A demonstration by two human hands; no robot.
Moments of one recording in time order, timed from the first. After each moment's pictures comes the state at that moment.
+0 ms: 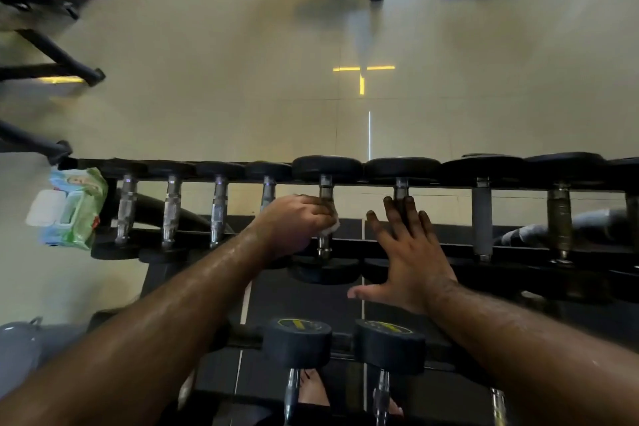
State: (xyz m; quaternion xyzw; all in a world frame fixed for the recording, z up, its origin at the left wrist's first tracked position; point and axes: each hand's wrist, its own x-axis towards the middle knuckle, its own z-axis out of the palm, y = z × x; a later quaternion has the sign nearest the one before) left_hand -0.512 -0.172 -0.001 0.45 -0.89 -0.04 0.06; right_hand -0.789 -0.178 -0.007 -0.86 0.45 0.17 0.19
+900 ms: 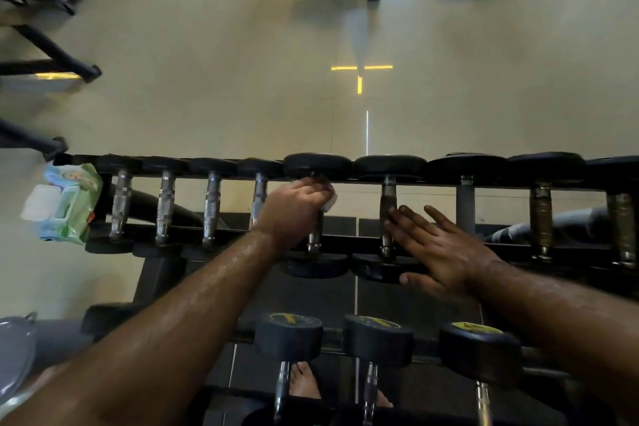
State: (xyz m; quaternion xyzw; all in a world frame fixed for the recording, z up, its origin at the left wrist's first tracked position) left_hand -0.543 -0.177 0.002 0.58 -0.80 -0.01 0.11; right_hand -0.881 -0.220 -0.022 -0.95 0.26 0.14 0.11
